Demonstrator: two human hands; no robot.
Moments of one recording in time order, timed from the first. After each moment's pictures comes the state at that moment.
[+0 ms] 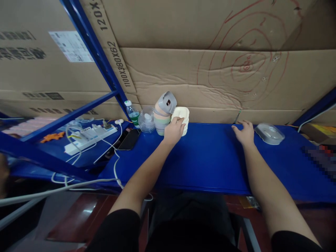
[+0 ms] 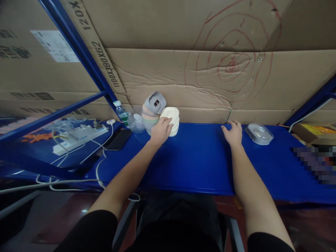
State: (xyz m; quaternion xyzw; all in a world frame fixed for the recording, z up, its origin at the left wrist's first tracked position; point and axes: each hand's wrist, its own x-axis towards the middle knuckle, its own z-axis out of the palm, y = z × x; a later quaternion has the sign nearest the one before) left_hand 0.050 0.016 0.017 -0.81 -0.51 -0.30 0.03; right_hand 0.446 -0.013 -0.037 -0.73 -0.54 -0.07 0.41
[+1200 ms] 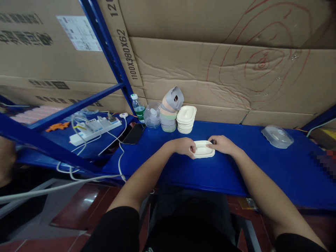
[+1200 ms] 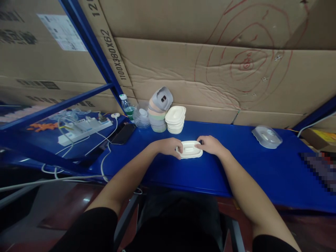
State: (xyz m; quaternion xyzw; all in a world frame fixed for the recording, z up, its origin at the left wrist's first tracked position) left_hand 0.039 -0.002 -0.003 -0.93 -0.24 -0.02 -0.28; right_hand 0.319 -0.036 -0.020 -0.57 -0.80 0.17 0.12
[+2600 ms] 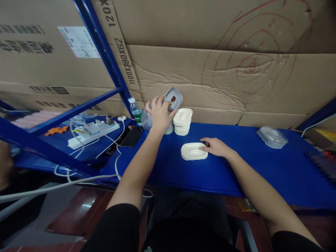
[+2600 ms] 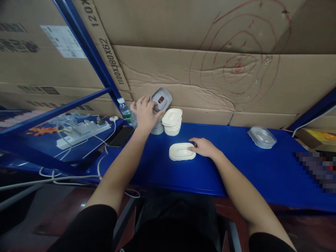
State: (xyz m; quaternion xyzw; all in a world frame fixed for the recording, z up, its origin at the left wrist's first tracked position) left_hand 0.006 0.041 0.074 -0.71 -0.52 -0.46 0.11; right_hand 0.304 -0.045 -0.014 -0.53 -0.82 0.18 0.13
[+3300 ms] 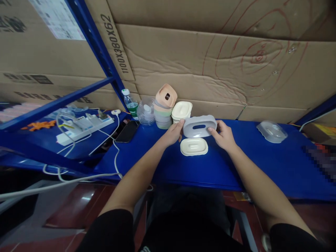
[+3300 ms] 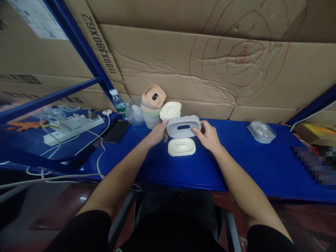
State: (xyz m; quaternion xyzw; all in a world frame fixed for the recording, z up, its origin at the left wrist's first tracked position) left_hand 0.032 -0.014 0.019 -0.72 -0.41 -0.35 -0.45; right_hand 0.302 -0.059 0.007 -0.56 -0.70 0.11 0.42
